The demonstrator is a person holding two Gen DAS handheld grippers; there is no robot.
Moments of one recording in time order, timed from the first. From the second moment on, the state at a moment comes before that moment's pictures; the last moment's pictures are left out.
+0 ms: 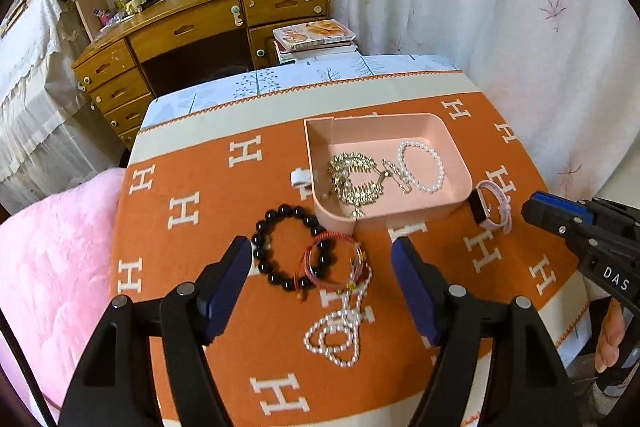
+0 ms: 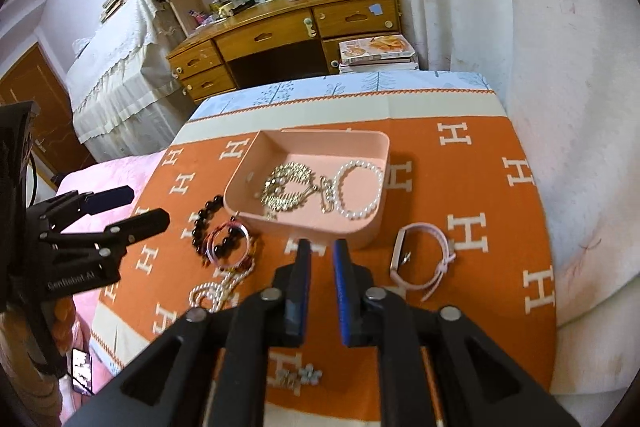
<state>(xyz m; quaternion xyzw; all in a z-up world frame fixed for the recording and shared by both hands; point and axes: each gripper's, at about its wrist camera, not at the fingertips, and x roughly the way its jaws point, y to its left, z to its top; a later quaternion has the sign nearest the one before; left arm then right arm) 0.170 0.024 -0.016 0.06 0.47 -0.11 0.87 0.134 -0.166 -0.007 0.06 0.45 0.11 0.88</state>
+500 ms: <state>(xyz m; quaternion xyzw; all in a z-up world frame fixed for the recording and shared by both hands) 0.124 0.039 -0.061 0.07 0.48 -0.12 0.86 0.110 -0.149 -0.036 0.05 0.47 0.15 0.87</state>
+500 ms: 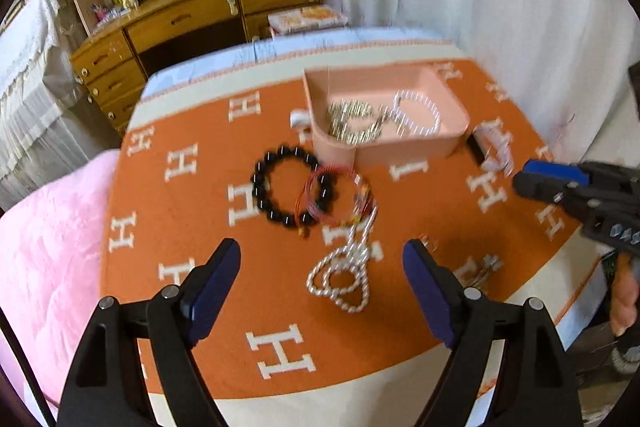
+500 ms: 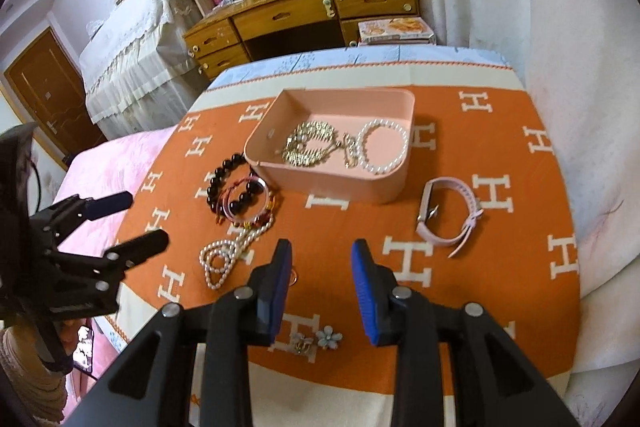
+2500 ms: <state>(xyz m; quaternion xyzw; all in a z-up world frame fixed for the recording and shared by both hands) 0.132 0.089 -0.093 0.00 0.53 -0.22 0.82 0.200 -0.032 -0.106 -0.03 0.52 0.17 0.83</state>
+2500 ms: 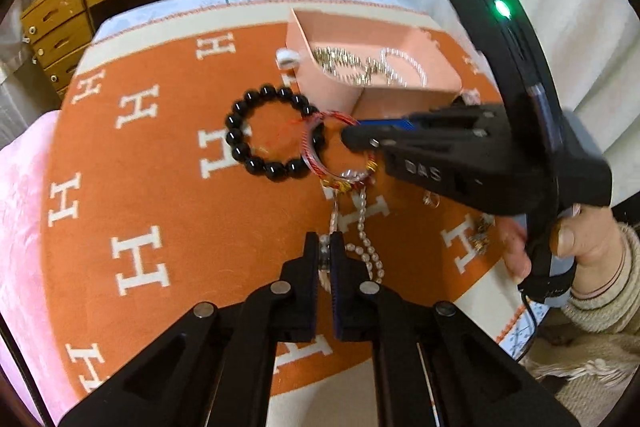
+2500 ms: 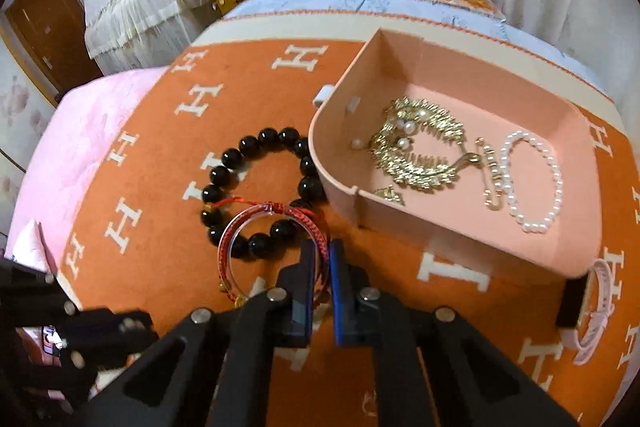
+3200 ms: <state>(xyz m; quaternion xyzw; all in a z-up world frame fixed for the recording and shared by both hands) 0.169 0.061 0.078 -0.04 0.39 -0.21 0.89 0.181 -0.130 0.026 0.07 0.39 0.13 0.91</state>
